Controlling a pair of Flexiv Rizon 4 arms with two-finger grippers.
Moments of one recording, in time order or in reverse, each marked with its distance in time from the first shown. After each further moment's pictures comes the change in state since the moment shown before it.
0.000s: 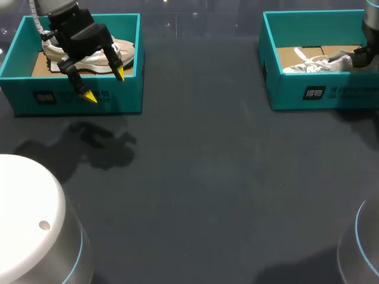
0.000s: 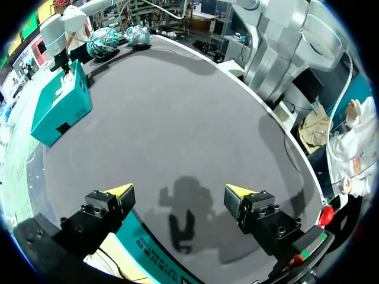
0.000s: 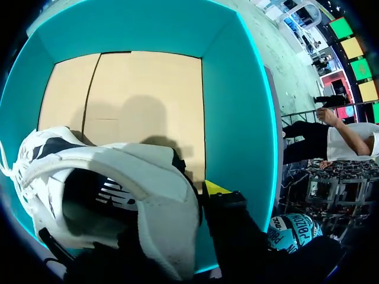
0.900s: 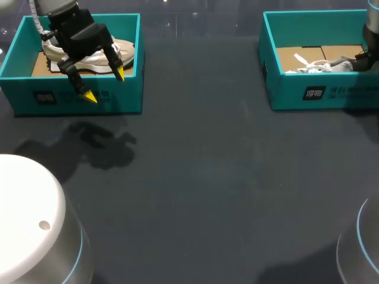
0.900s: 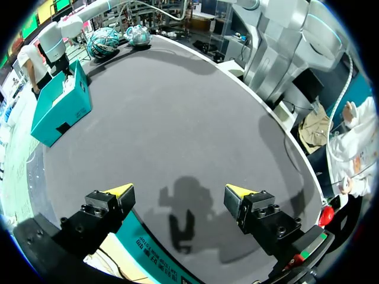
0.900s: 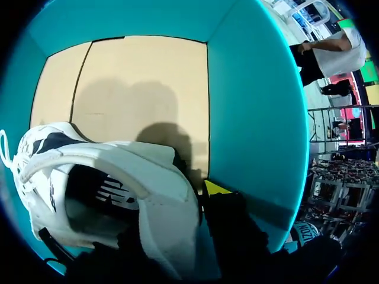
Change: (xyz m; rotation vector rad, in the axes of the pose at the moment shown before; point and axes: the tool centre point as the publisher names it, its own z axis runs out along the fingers) left arm 0.000 0.000 0.000 0.000 0.000 0.000; right arm 0.000 0.000 0.033 0.062 0.051 -0.032
